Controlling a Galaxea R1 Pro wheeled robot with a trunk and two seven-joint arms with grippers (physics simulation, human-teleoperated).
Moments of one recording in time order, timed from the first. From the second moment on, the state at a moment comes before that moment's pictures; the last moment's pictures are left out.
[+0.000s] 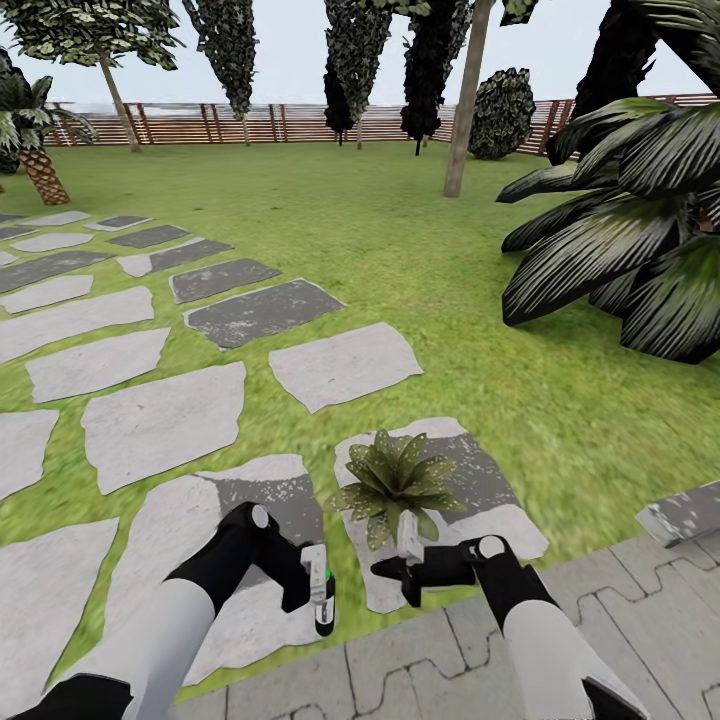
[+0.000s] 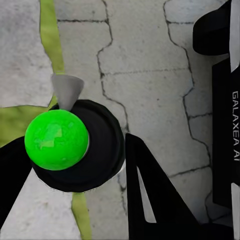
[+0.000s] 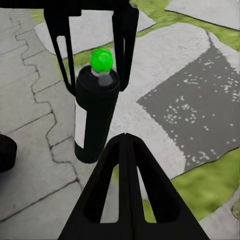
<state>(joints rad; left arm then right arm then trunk) -0.76 -0.07 -0.11 -0.62 -0.92 0.04 -1.29 -0.74 0.16 -0.53 -0.51 0.97 -0.44 1.26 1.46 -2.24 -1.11</state>
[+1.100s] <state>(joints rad) -0.75 -0.16 -0.11 -0.61 -0.91 0.04 -1.22 -0.75 0.17 -0.53 -0.51 0.97 -0.44 1.26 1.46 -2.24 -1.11</state>
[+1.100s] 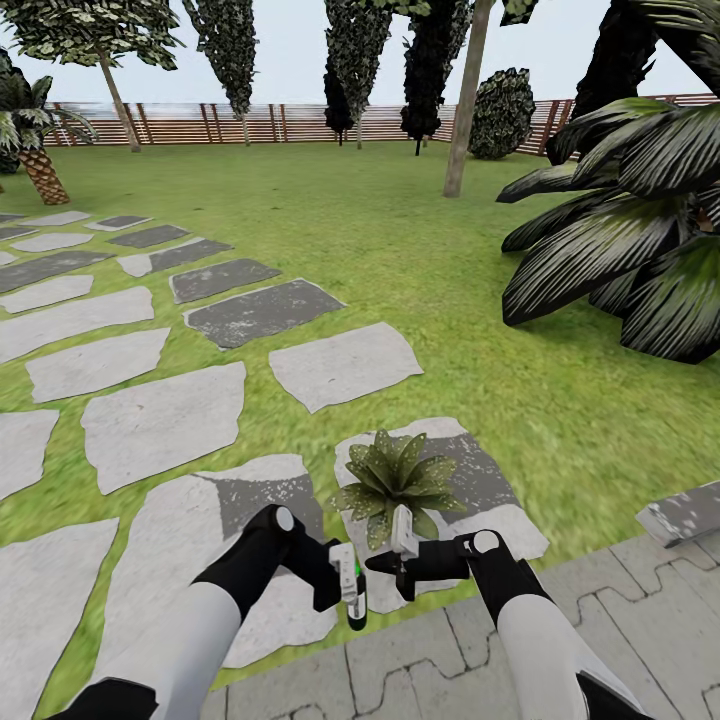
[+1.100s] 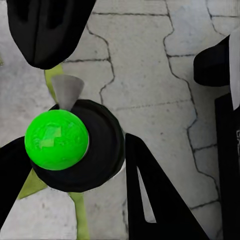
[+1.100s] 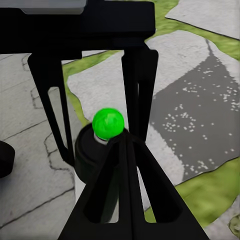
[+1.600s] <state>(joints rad) -0.76 -0.17 -0.11 -0.61 -0.91 0.04 -1.22 -0.75 0.17 -0.53 -0.51 0.97 -0.44 1.26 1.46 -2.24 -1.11</state>
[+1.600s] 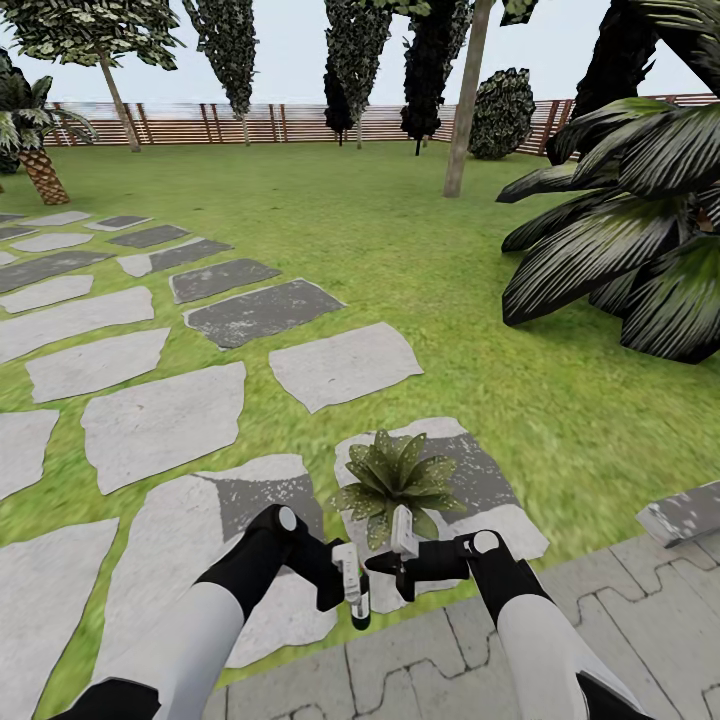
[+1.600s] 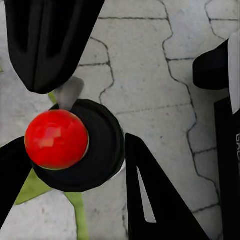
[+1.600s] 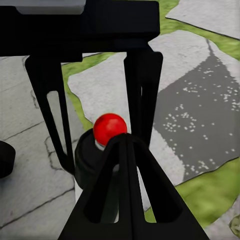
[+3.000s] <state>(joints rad) -0.74 0.16 -0.01 -0.45 -0.78 0.04 -0.90 -0.69 0.14 -0.53 -0.51 0.98 -0.45 0.89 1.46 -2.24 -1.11</state>
